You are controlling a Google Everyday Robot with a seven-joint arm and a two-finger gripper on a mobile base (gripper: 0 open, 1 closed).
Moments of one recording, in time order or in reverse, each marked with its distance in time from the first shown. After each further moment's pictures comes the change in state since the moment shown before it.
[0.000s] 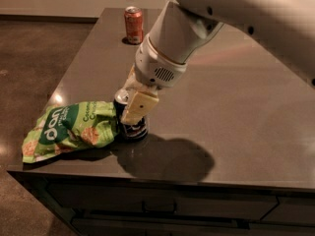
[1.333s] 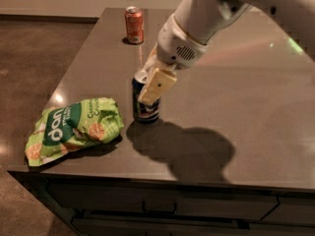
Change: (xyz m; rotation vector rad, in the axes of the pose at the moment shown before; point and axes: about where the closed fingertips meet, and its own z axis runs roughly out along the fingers) arm 0.026 -0.038 -0.036 0.044 -0.029 0.079
